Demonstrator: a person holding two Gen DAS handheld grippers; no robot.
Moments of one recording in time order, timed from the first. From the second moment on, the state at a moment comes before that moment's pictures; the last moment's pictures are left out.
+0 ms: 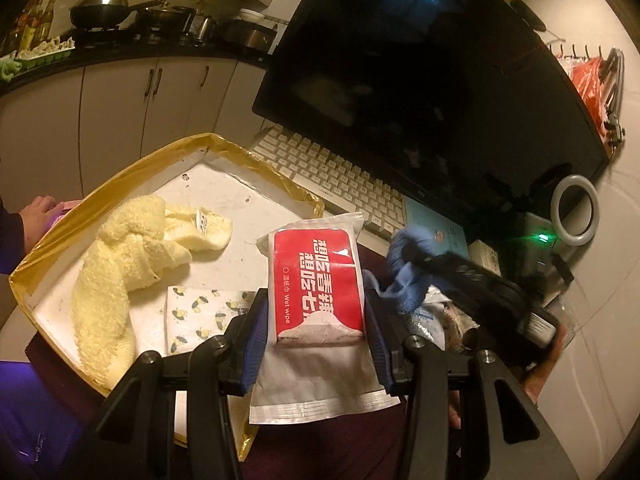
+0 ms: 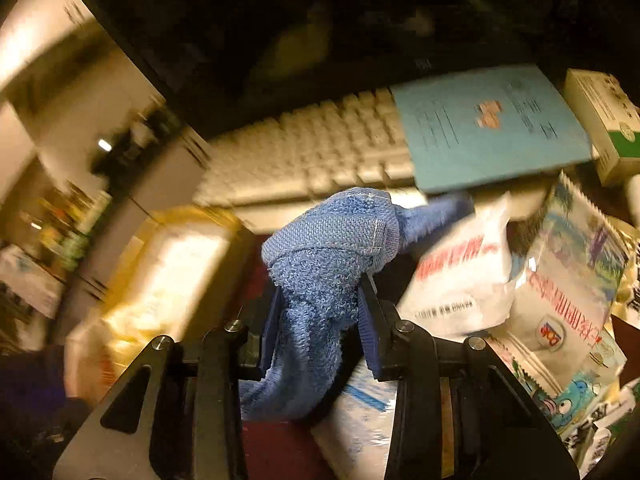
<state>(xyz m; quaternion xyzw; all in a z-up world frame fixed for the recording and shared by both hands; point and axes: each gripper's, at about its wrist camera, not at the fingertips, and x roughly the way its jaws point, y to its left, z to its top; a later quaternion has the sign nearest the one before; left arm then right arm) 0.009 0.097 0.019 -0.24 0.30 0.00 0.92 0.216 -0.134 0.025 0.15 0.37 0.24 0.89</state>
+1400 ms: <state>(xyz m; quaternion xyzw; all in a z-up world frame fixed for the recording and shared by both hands) 0.136 0.201 0.010 -0.21 0.42 0.08 0.88 0.221 0.037 -0.016 0.02 0.43 0.36 0.83</state>
